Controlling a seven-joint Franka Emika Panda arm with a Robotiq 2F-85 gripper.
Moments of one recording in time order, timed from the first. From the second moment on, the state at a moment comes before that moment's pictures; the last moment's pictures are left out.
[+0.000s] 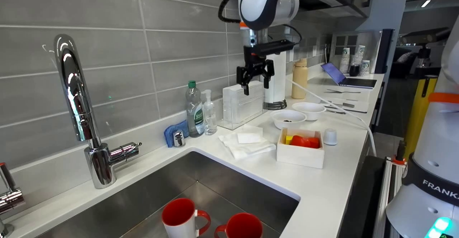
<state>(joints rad) -0.13 -0.08 -0.04 -2.40 -0.20 2.37 0.25</state>
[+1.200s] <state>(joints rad) -0.15 0.20 -0.21 -2.44 -0.31 2.61 0.32</state>
